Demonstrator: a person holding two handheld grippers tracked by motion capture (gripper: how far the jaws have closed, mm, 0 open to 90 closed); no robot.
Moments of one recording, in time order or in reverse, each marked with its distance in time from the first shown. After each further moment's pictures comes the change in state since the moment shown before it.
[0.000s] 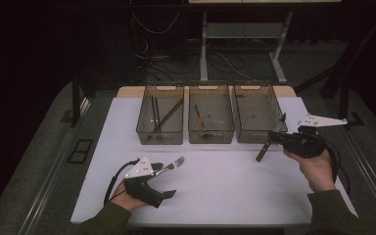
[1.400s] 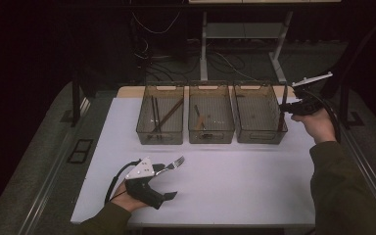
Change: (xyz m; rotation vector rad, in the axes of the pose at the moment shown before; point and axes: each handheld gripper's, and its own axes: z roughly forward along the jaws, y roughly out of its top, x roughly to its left) left arm -0.003 0.001 0.002 -0.002 -0.027 -0.001; right arm -0.083 0.070 0.048 0.299 -0.252 0.005
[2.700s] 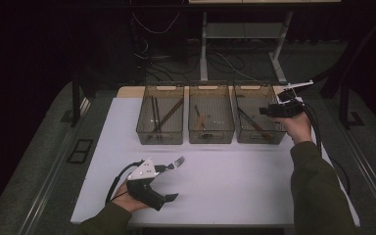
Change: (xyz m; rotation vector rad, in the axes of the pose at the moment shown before) left arm -0.002 0.001 0.003 0.019 -0.009 0.016; right arm 0.010 -0.004 0.050 -0.107 0.058 0.094
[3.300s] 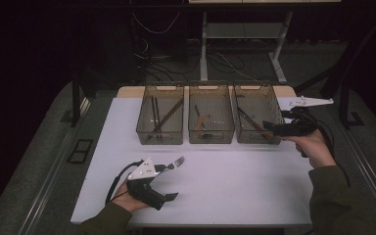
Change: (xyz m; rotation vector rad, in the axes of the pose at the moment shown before) left arm 0.000 0.000 0.000 -0.001 0.016 -0.006; right arm 0.032 -0.043 -0.056 -0.129 0.056 -0.112
